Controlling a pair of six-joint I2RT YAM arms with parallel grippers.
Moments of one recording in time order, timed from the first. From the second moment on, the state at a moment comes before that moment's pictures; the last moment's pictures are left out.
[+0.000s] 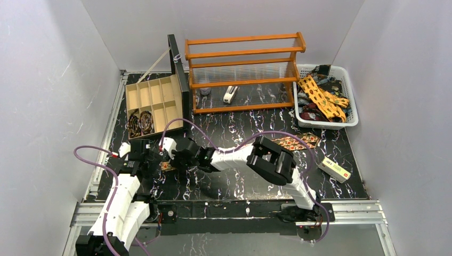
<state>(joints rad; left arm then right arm) -0.04 0.74 0.46 -0.78 -0.22 -1.07 1.24 2.19 1.41 0.27 -0.13 -0.01</state>
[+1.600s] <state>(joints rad) -0.04 0.76 0.38 -0.60 -0.10 -0.96 1.04 1.92 1.19 0.04 -0.28 0.73</state>
